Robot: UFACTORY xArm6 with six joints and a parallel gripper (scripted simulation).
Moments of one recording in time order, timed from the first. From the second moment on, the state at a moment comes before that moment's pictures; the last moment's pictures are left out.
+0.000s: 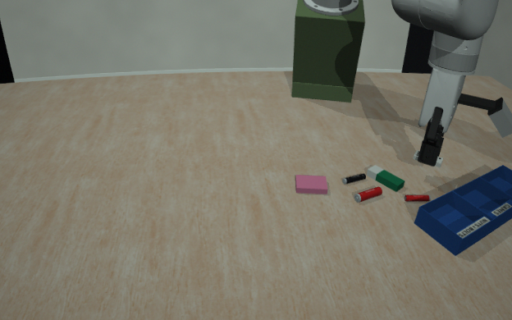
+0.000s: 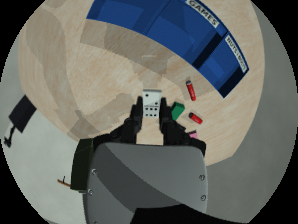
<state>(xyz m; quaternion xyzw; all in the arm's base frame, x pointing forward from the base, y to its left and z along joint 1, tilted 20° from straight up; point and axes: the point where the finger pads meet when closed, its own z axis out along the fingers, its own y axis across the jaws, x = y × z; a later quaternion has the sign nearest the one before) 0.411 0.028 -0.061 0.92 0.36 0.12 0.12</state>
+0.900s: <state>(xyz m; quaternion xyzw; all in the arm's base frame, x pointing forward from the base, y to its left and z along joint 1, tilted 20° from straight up) 0.406 0.030 -0.048 0.92 0.36 0.12 0.12</state>
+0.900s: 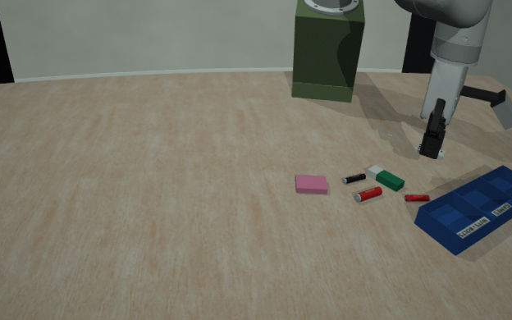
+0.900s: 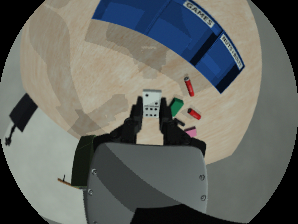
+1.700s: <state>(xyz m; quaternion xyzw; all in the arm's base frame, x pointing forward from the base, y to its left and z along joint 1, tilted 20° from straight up) 0.502 0.072 -0.021 0.97 0.14 0.17 0.09</state>
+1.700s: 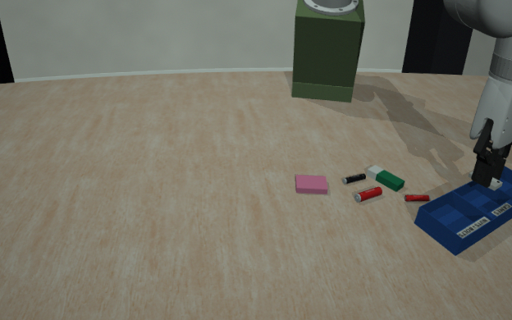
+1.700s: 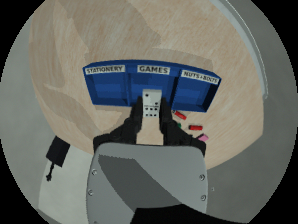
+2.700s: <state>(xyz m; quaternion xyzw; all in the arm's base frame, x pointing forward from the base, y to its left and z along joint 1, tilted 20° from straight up) 0.508 0.074 -0.022 0.94 -0.31 0.16 0.01</state>
